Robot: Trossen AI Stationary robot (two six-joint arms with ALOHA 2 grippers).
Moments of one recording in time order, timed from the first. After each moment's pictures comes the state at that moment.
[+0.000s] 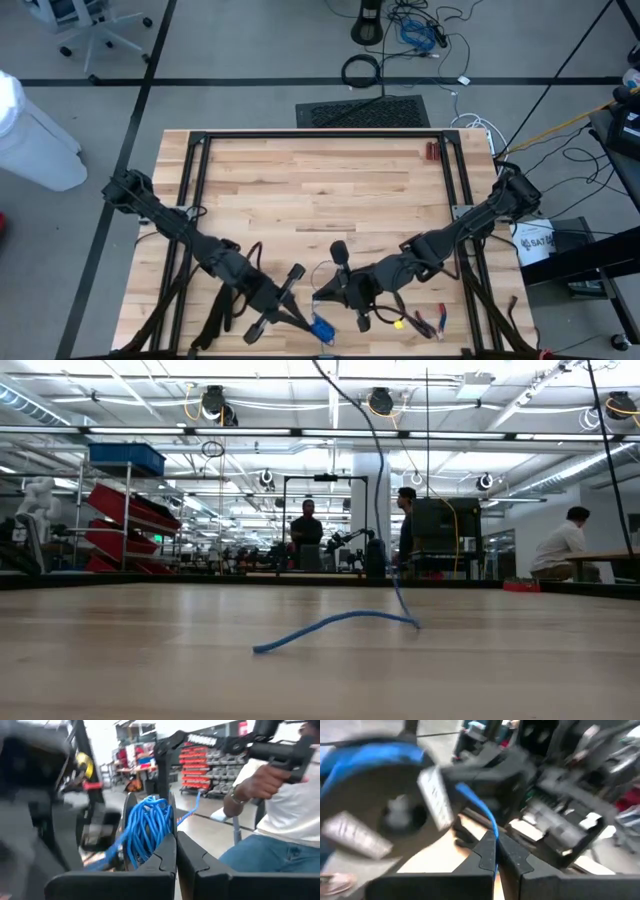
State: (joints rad) left arm -0.58 1.54 1.05 0.57 0.08 0.15; right arm 0.53 1.64 1.38 0.04 0.26 -0.30
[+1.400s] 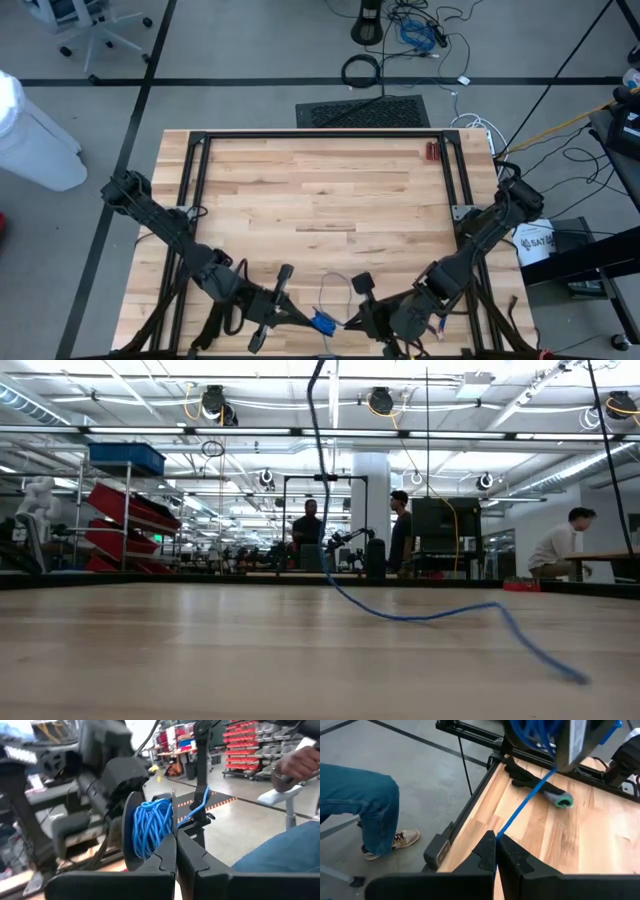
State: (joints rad) left arm -0.68 1.54 1.05 0.52 -0.26 0.23; right arm 0.75 1.67 1.38 -0.29 0.36 0.10
